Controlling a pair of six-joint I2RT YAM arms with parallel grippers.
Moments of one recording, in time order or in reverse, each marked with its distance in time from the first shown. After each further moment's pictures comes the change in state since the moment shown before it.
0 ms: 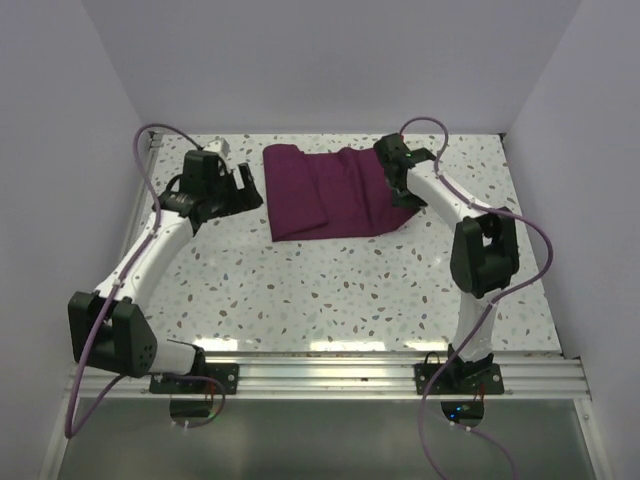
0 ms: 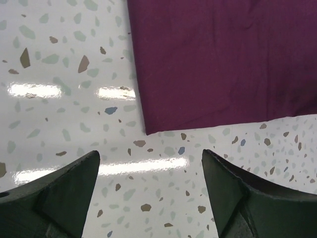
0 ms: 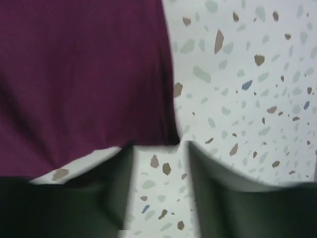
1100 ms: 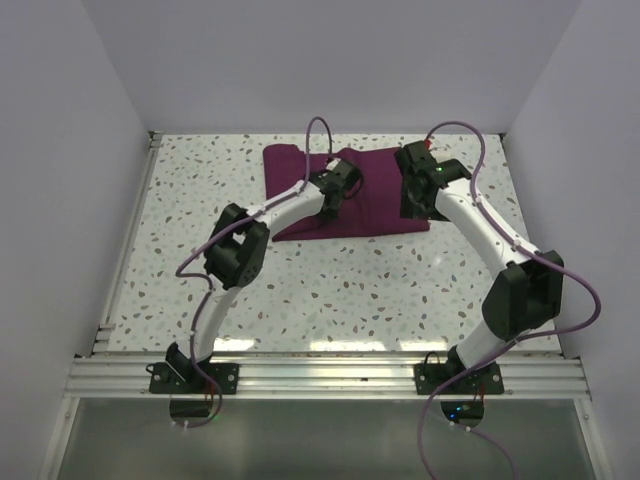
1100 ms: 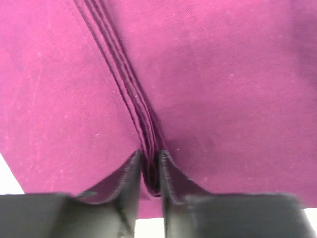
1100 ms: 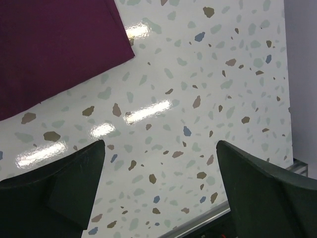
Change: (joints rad) left arm -0.506 0.992 0.799 -0.201 -0.537 0.048; right arm -0.008 -0.344 -0.234 -0.141 0.021 0.080
